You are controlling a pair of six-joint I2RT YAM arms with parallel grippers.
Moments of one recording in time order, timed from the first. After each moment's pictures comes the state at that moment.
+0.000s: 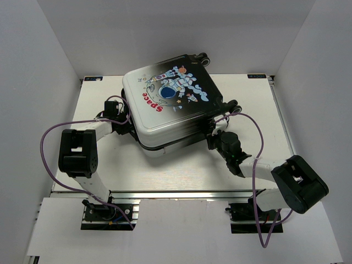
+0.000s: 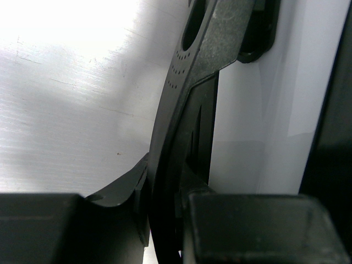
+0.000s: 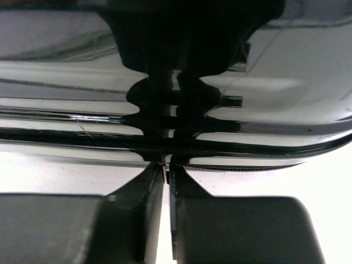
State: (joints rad) left arm -0.04 1.75 0.99 -0.18 0.11 -0.56; right arm 0.61 1.36 0.38 0.71 0.11 0.04
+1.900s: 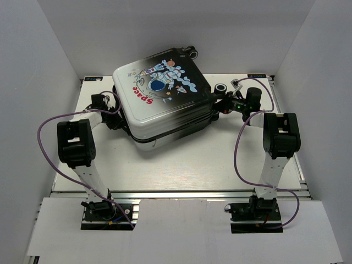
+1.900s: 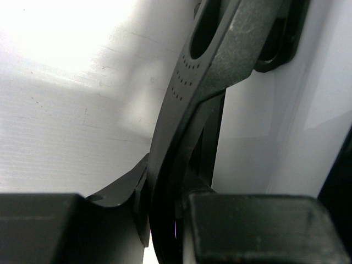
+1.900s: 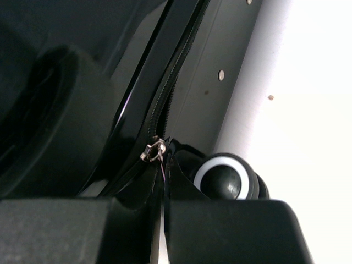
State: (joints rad) left arm 0.13 1.92 1.20 -0.32 0.28 -0.47; right arm 0.02 2.02 1.15 0.51 -0.96 0.27
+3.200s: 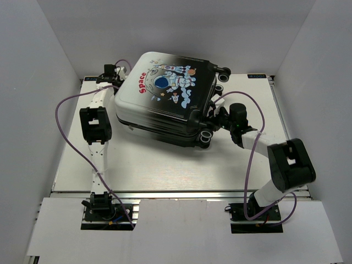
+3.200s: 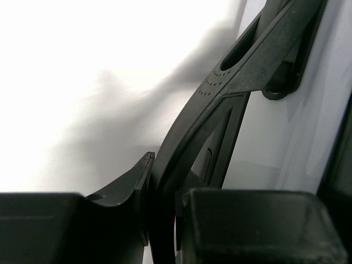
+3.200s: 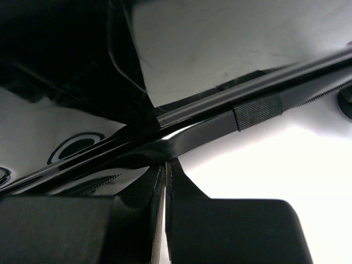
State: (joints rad) left arm 0.02 2.53 2.27 -0.67 0.24 -0.07; right arm 0.33 1.59 0.78 0.45 -0.50 -0.22
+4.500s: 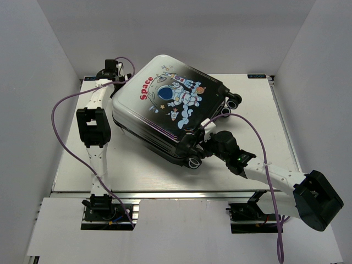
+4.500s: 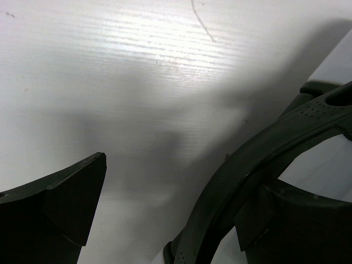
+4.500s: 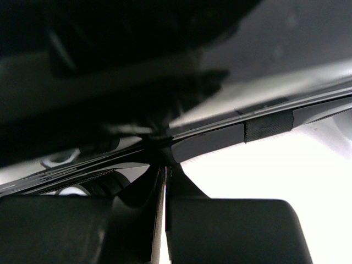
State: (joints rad) left arm -0.04 2.36 2.20 -0.75 0.06 -0.18; right arm 0.75 1.16 0.51 0.22 0.04 -0.06
